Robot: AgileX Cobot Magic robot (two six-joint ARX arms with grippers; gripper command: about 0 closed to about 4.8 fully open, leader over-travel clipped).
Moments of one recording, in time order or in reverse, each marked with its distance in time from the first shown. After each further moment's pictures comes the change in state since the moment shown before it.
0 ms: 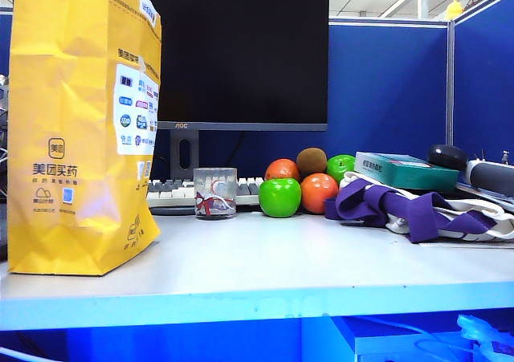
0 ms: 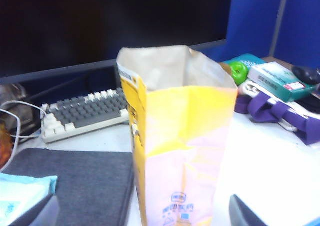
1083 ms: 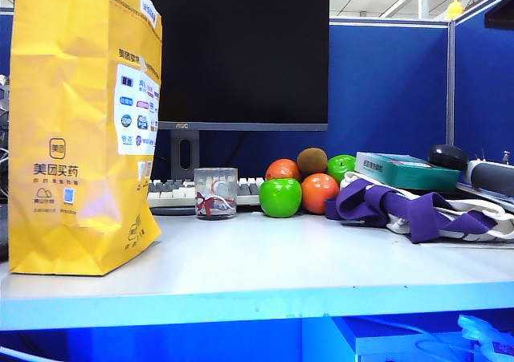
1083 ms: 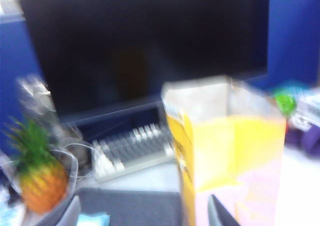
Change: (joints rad) left arm 0.000 -0.108 -0.104 0.193 -0.126 0.109; right arm -0.004 0.000 -0.117 0.103 0.182 0.002
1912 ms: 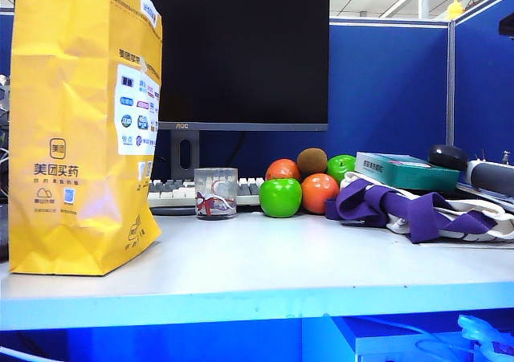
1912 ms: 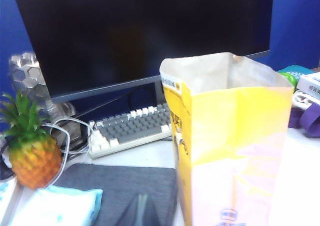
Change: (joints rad) left arm 0.000 0.005 -0.046 -0.039 -0.007 -0.021; right arm 0.001 0.004 -0.030 0.063 -0.092 0.008
